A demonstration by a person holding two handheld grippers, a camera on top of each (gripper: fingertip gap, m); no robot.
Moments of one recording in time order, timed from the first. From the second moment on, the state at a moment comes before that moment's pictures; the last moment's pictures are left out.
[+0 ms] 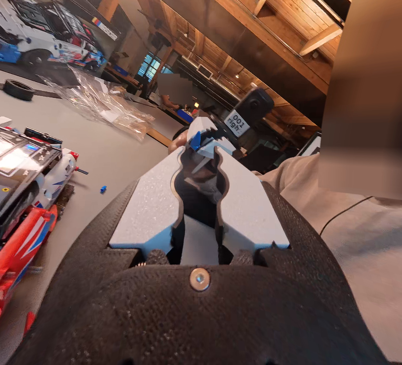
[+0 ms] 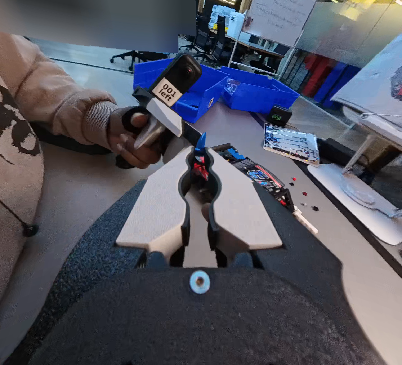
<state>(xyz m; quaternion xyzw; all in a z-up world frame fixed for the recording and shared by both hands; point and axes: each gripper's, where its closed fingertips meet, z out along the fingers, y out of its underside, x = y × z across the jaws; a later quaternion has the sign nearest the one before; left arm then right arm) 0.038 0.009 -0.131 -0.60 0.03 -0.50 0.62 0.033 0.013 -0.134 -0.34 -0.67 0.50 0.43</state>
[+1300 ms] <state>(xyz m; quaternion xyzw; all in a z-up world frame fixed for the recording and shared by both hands) 0.056 -0.021 -0.123 -0.58 0.22 -0.39 0.68 0.042 -0.028 -0.132 -0.28 -0.66 0.58 0.39</state>
